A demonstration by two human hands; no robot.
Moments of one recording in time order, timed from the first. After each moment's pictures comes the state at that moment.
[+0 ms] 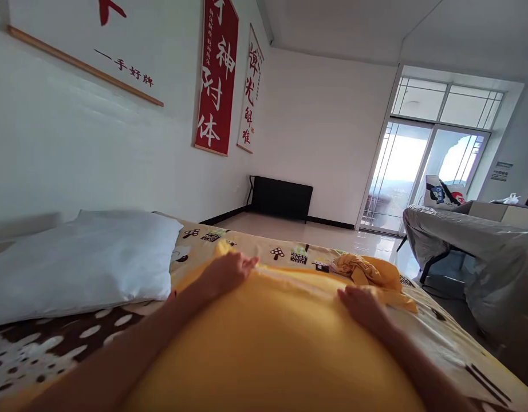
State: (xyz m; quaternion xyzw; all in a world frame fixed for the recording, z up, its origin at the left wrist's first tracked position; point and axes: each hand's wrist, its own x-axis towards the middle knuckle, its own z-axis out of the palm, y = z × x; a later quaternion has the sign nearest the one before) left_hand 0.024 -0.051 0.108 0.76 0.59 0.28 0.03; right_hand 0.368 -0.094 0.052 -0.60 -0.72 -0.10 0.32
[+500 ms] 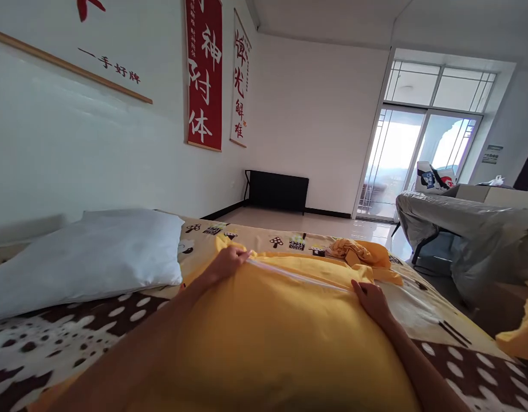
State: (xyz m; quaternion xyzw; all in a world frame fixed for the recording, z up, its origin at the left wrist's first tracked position) left_hand 0.015 -0.054 0.097 0.77 0.58 0.27 0.06; right_hand 0.422 -0.124 0.006 -0.67 -0.65 -0.04 0.37
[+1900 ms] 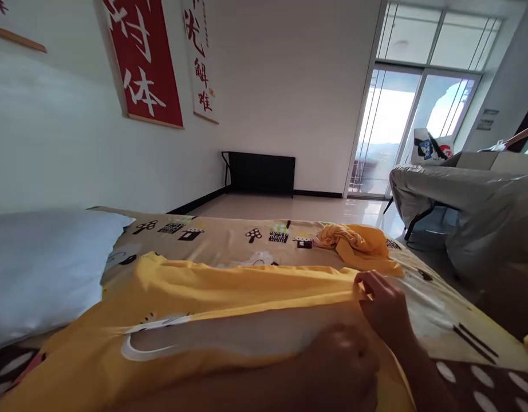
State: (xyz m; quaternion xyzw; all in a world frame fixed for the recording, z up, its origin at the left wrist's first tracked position) left_hand 0.268 -0.119 0.026 0.99 0.08 0.13 -0.02; right_hand 0.436 -0.110 0.021 -0.56 -0.66 -0.24 0.43
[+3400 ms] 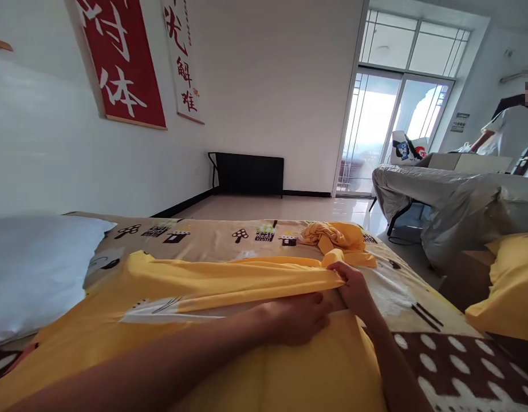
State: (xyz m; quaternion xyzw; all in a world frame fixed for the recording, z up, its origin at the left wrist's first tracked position) left_hand 0.276 -0.098 0.054 0.99 0.14 0.04 -0.05; right_hand 0.455 -0.117 0.029 -0.54 -0.64 0.12 0.52
